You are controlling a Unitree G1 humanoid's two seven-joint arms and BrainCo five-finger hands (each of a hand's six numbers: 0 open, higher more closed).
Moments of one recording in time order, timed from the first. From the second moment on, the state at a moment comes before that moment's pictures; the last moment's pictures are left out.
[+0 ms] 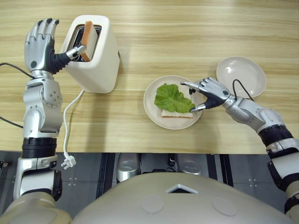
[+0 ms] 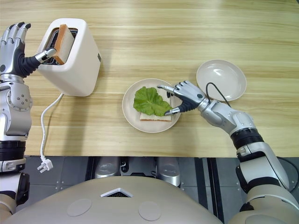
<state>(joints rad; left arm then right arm) -0.14 0.65 0.09 -0.01 0.74 0.12 0.12 -0.37 -0.72 0.42 0.59 -0.83 -0.86 -0.32</state>
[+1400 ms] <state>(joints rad) -0.31 0.52 0.06 -0.14 0.55 0.02 0.14 -0.37 -0.65 0.29 0.52 -0.79 -0.82 -0.45</state>
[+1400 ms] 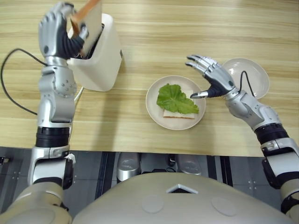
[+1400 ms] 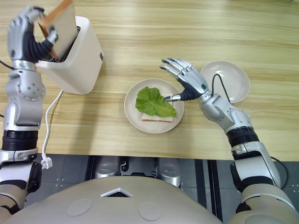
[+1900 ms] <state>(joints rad) -0.34 0.21 -0.17 0.16 0.03 0.04 -0.43 -0.18 -0.67 0.11 0.17 -0.72 -1.02 -0.50</state>
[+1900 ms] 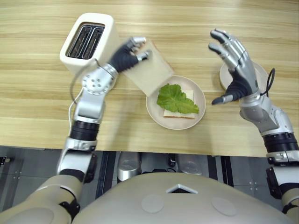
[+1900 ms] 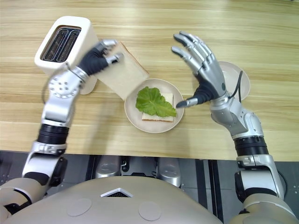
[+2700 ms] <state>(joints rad) -0.19 -0.06 -0.21 0.18 -0.01 0.04 -0.11 -0.18 -0.67 0.20 0.22 -0.84 -1.03 -0.36</state>
